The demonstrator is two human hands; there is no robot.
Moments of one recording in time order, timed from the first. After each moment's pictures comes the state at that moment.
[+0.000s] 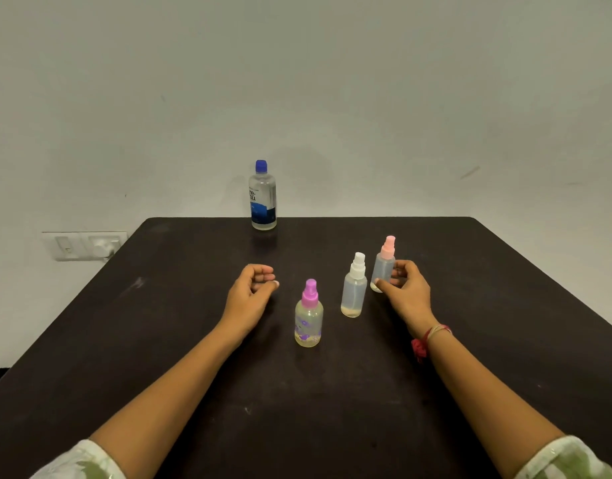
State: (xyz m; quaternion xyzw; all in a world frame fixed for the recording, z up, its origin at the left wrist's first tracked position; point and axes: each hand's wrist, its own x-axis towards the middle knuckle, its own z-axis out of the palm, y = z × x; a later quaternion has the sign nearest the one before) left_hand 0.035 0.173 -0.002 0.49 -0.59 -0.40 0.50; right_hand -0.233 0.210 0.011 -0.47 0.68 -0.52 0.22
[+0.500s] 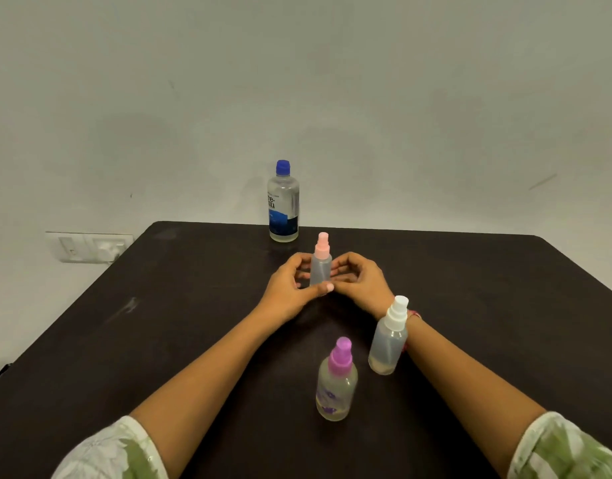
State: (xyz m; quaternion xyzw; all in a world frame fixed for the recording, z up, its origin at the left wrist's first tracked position) left_hand 0.005 0.079 0.002 0.46 -0.68 -0.40 0.41; right_hand -0.164 0.084 0.011 -0.64 0.52 -0.43 0.37
